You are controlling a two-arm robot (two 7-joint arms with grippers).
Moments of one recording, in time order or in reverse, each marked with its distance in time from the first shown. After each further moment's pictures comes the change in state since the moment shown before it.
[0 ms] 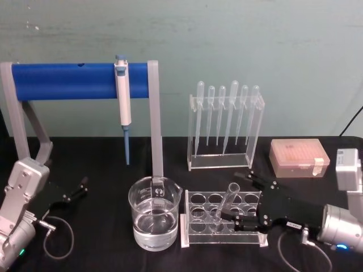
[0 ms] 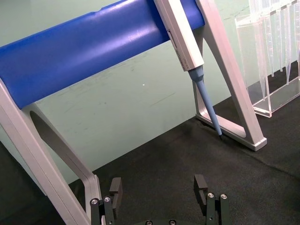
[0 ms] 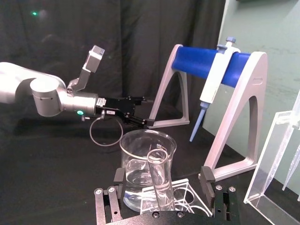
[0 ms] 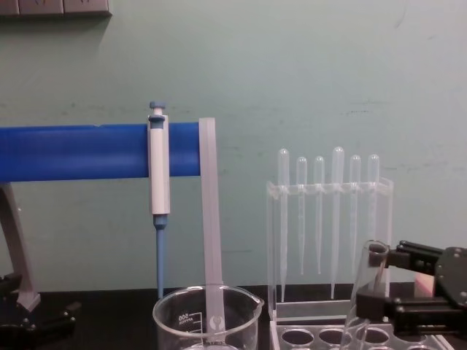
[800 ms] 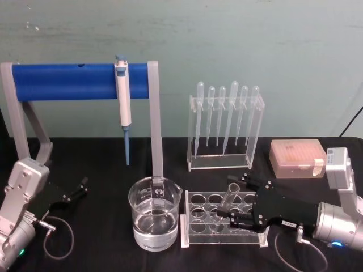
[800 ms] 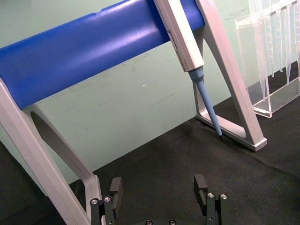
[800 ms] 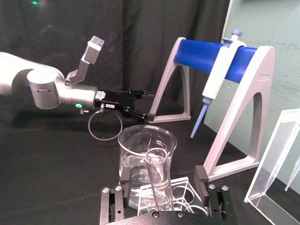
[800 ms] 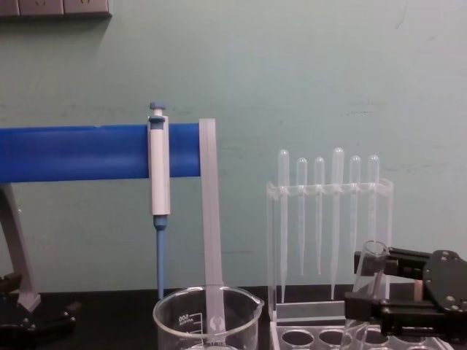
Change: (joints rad) left arm 0.000 0.000 0.000 0.000 0.000 0.000 0.000; right arm 0.035 -0.016 -0.023 0.026 -0.038 0.011 -0.002
